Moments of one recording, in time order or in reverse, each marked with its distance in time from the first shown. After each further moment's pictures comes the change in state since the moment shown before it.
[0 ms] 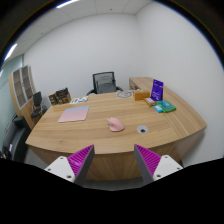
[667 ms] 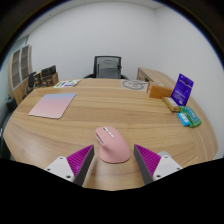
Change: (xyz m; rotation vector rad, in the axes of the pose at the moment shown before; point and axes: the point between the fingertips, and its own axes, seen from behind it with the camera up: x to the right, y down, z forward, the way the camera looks) arm -0.088 0.004 0.316 -0.117 0.034 -0.148
